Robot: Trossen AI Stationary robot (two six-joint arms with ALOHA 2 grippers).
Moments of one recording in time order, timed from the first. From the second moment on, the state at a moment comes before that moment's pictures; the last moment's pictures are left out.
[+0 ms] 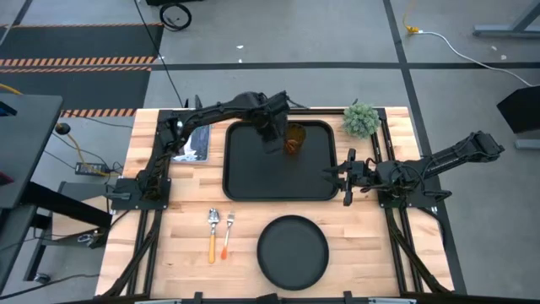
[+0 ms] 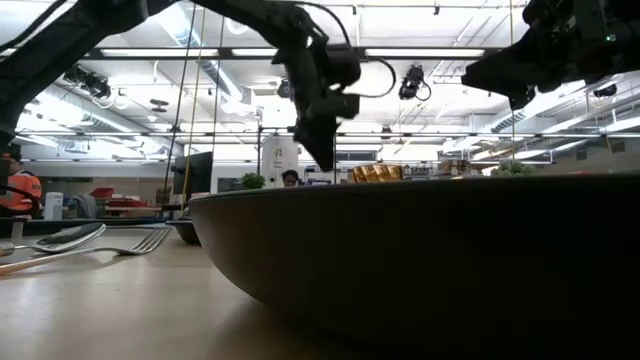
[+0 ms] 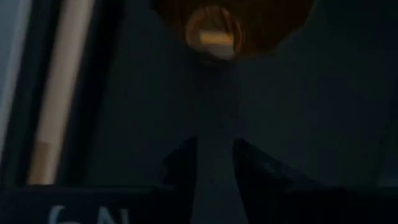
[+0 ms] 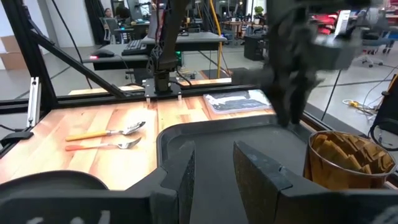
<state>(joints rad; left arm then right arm) 0.40 2.17 1.96 -1.03 0.04 0.16 0.25 0.65 0.19 0.38 0.45 0.05</state>
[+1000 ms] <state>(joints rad) 0.35 2.18 1.61 -0.20 0.02 0.03 0.25 0.65 0.19 0.43 0.45 0.02</state>
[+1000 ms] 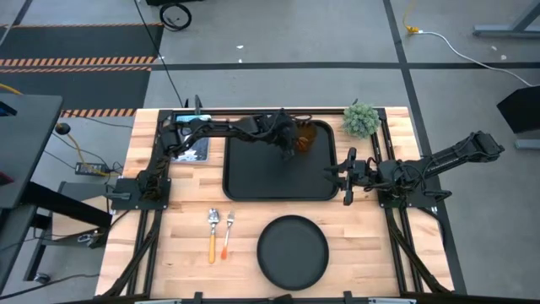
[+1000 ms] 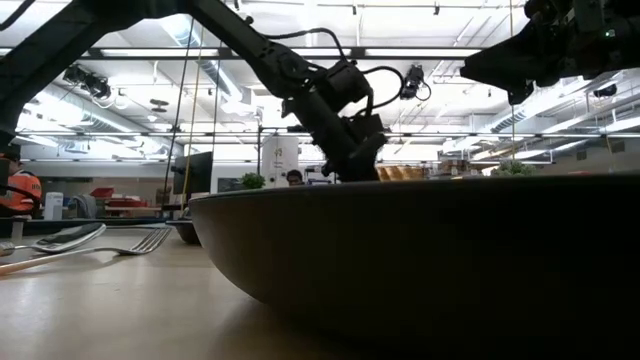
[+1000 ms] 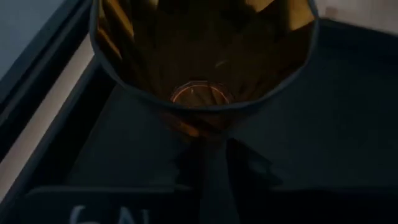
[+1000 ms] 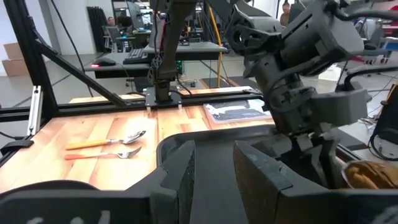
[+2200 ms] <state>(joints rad) 0.32 2.23 1.61 0.05 -0.03 -0.08 0.25 0.65 0.19 0.46 0.40 0.00</state>
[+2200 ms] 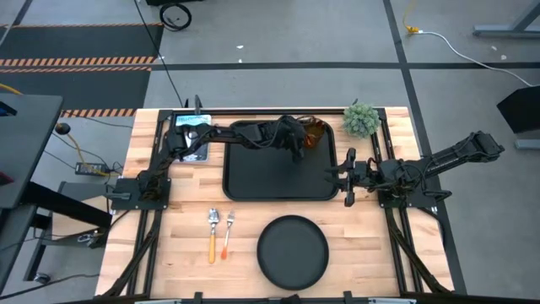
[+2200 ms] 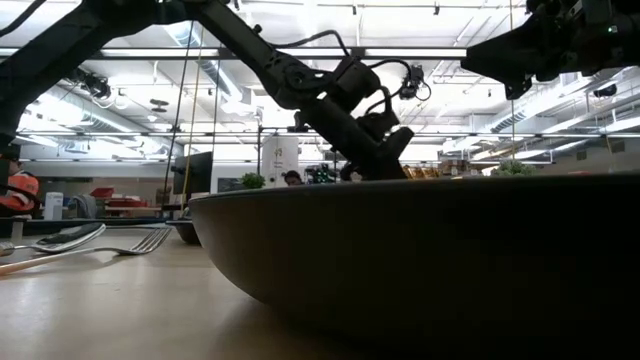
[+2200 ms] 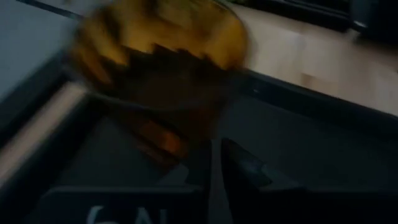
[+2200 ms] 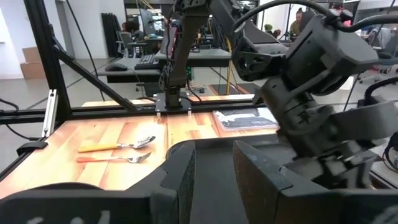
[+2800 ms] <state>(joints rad) 0.33 2.23 1.68 -0.24 0.13 -0.01 0.25 0.65 0.19 0.46 0.40 -0.04</state>
